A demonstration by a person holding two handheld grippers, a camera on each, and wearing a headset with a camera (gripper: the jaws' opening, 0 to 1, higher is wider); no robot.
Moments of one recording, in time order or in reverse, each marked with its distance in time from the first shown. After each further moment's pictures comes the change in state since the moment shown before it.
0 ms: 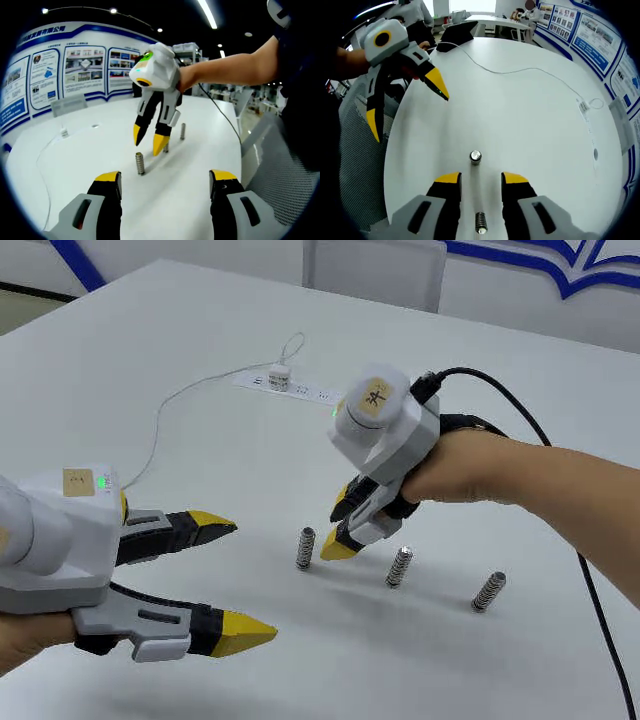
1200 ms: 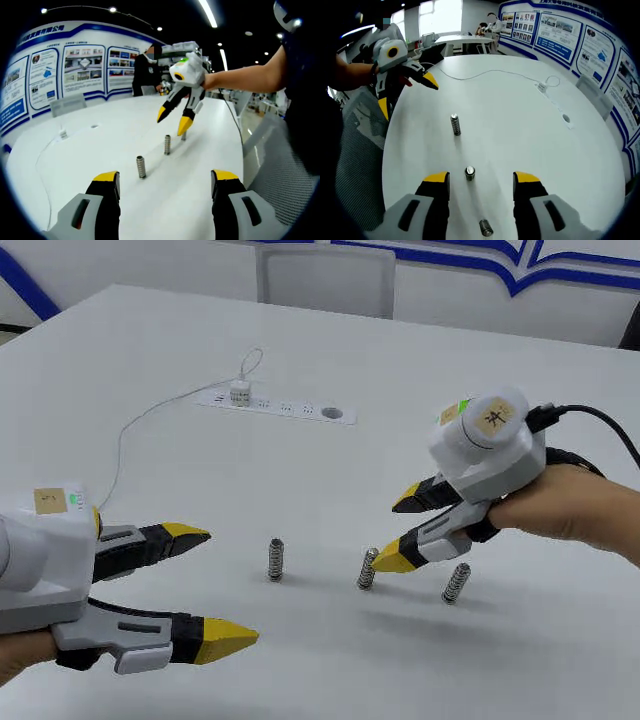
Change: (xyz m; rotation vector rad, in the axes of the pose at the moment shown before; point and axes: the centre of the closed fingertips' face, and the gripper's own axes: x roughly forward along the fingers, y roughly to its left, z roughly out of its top) left arm 0.007 0.003 0.005 0.003 0.013 -0.003; right arm -0.061 -0.019 -0.074 0.212 -0.173 -0.181
